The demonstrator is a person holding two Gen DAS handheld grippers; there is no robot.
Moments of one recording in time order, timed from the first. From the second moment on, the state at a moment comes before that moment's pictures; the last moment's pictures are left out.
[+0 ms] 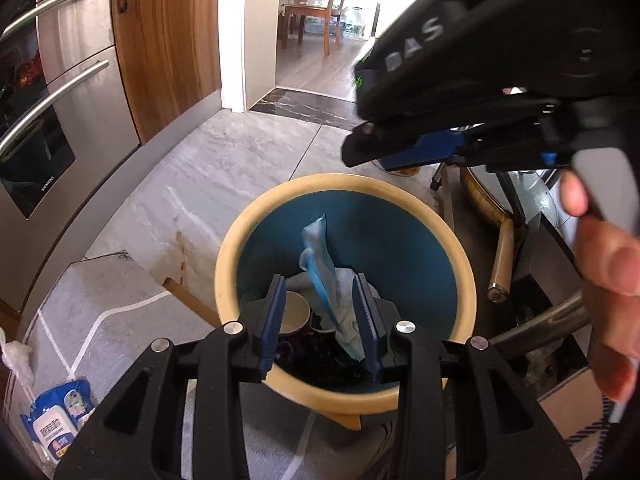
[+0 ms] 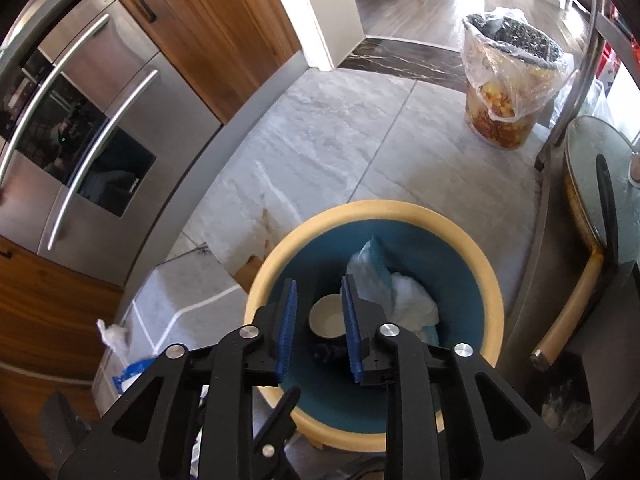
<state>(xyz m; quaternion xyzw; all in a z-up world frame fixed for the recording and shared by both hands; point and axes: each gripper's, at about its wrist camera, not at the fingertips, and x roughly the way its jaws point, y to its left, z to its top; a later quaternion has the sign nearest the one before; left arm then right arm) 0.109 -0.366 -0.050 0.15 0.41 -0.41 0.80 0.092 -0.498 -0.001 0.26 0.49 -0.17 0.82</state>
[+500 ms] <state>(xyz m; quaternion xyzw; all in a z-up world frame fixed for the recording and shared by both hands) 0.102 -0.244 0.004 0.13 0.41 -0.34 0.84 0.116 -0.406 0.026 0.20 0.48 -0.08 0.85</state>
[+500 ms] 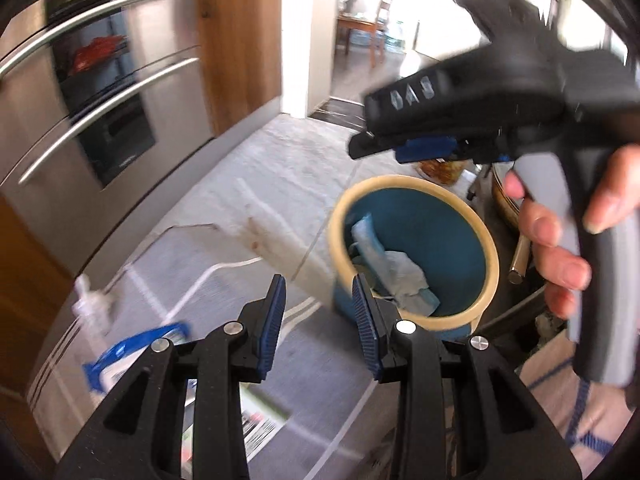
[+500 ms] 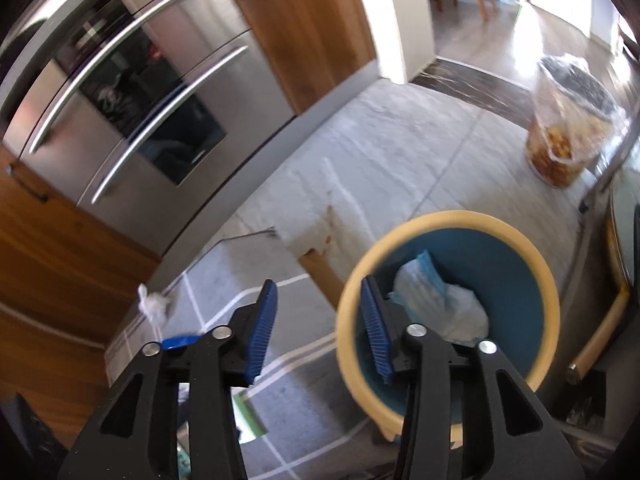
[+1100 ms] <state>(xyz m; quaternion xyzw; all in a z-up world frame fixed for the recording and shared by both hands) 0.084 -0.043 0.030 0.03 0.43 -0.18 0.88 0.122 -0.293 0.032 0.06 0.46 0.03 0.88</state>
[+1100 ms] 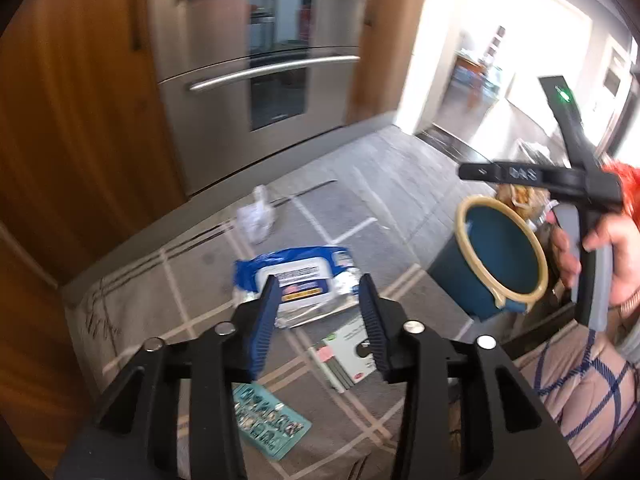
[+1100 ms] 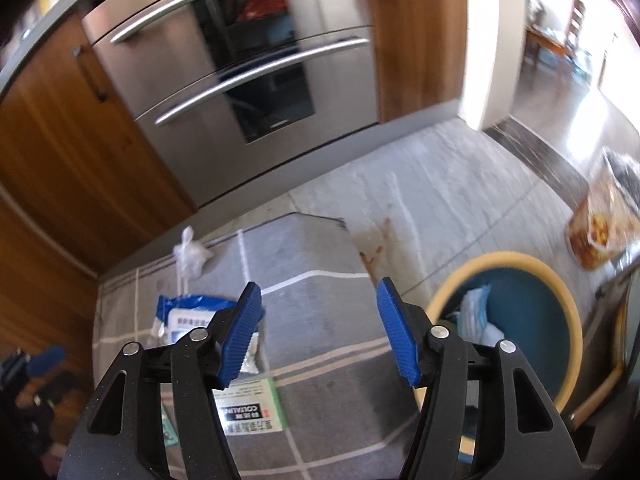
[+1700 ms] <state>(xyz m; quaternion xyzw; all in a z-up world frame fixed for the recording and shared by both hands) 0.100 0.019 -0.023 -0.02 0.50 -0.11 0.86 0.115 -0.223 -0.018 -0.06 0.52 0.12 0.84</state>
